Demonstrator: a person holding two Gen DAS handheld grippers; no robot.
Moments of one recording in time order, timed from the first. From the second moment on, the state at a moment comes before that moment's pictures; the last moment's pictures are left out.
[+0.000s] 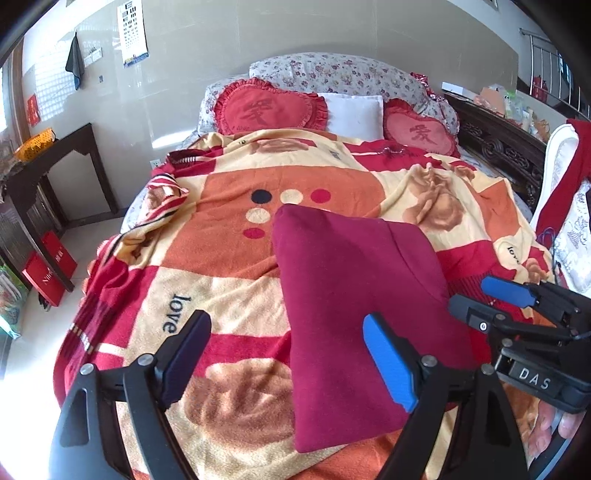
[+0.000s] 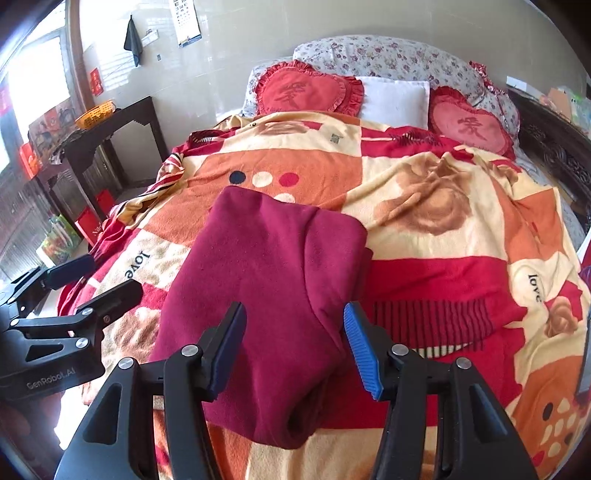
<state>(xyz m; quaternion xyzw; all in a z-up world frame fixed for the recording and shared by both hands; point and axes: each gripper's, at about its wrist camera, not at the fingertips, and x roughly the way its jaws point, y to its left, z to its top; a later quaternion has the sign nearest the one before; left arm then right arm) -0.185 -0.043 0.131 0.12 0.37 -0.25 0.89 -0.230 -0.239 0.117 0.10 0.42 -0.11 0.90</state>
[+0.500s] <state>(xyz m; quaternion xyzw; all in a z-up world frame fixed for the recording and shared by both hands) -0.178 -0.045 0.122 0.12 0.38 -0.25 0.88 -0.225 -0.242 0.110 0.11 0.42 -0.11 0.89</state>
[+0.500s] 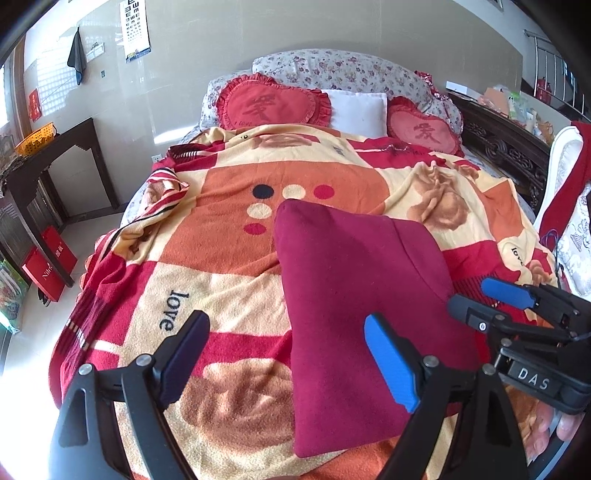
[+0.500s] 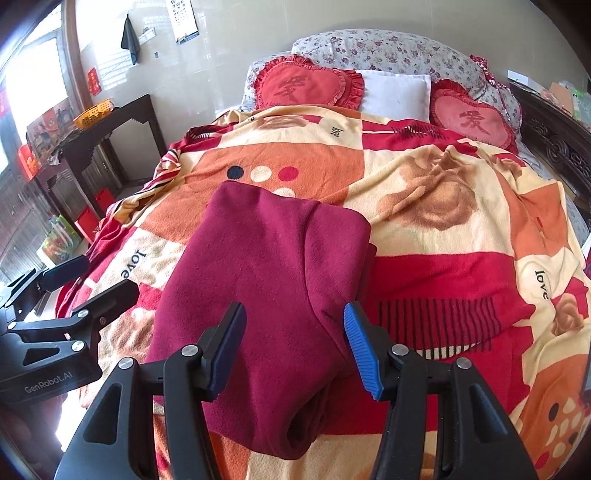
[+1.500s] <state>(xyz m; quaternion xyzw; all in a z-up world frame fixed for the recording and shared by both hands) -0.172 -0.048 0.114 0.11 0.40 -0.25 0.88 -0.220 -0.242 0.102 0.11 0.43 -0.11 0.89</state>
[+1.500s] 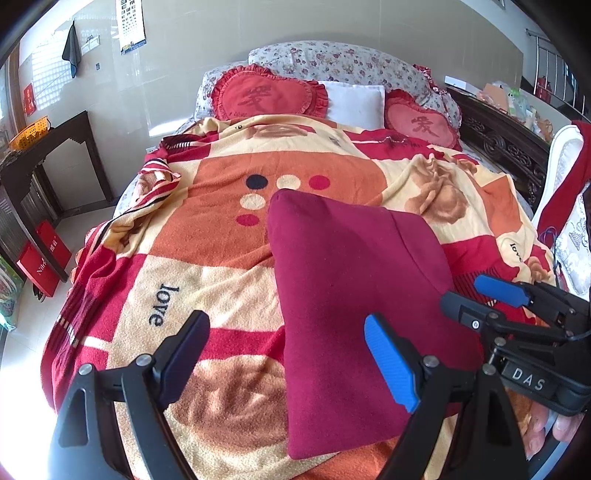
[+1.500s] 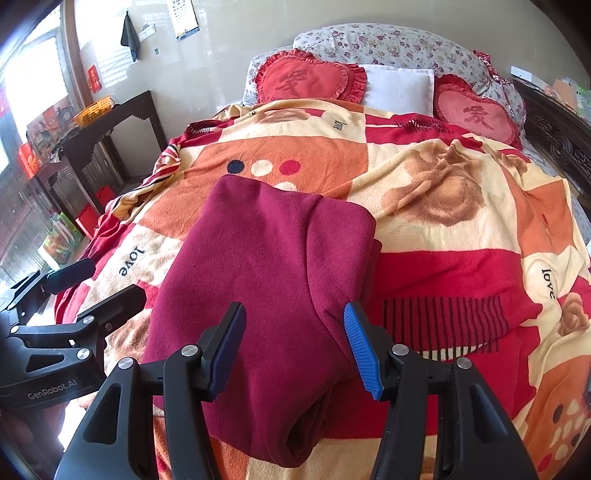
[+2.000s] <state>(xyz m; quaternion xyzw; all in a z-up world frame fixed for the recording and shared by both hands) -0.169 -0.049 0.109 0.11 0.40 -0.25 0.87 -0.213 -0.242 0.097 0.11 0.44 -0.10 0.89</state>
